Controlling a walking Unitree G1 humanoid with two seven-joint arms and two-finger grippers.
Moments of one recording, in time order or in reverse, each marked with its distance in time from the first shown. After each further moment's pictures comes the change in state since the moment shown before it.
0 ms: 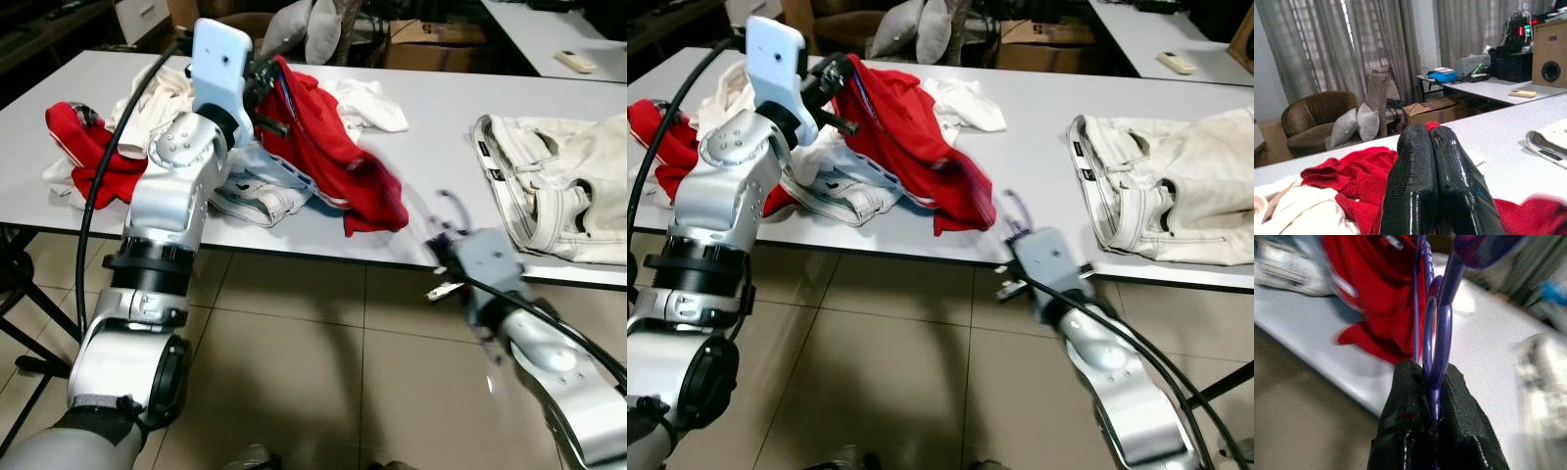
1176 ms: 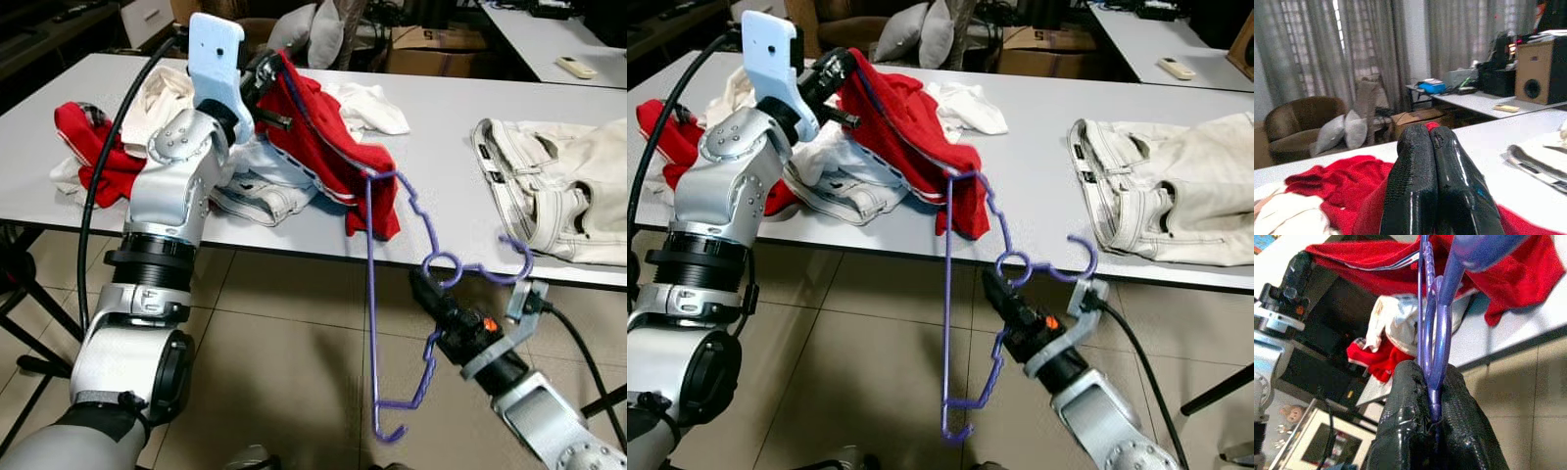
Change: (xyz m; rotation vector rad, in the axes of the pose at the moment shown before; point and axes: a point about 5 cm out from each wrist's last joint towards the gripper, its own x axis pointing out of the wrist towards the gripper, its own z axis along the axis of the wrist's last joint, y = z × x) left arm 0.003 -0.005 0.004 -0.060 -0.038 -0.059; right arm -0.040 0.046 -0.024 1.466 -0.052 0.357
